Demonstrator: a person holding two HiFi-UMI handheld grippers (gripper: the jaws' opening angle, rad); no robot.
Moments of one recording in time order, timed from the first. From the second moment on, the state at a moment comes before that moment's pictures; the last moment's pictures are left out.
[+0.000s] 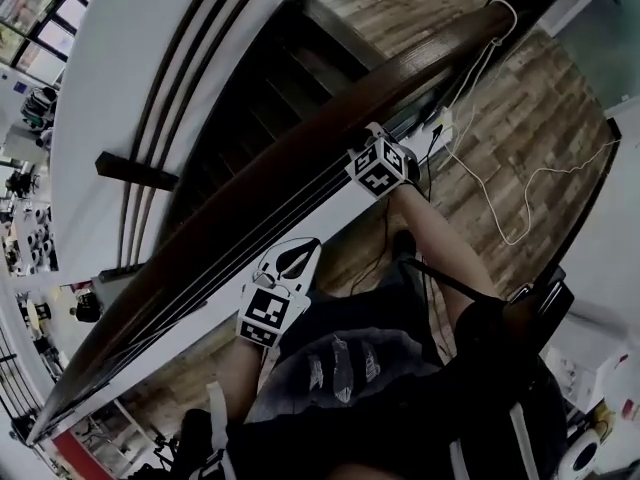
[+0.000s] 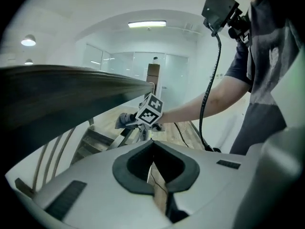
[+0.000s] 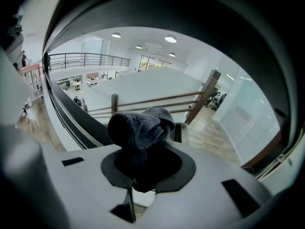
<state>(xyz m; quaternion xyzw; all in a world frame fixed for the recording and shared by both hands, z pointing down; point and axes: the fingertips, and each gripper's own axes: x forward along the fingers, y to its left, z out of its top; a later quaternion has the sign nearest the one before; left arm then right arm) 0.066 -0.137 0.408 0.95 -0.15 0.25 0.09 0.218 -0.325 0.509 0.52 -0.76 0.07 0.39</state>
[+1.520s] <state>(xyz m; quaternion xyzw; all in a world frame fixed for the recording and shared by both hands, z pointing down) 0.264 -0.132 0.314 0.90 -0.35 0.25 0.07 0.328 -0.195 0.311 0.26 -0.95 0.14 0.03</state>
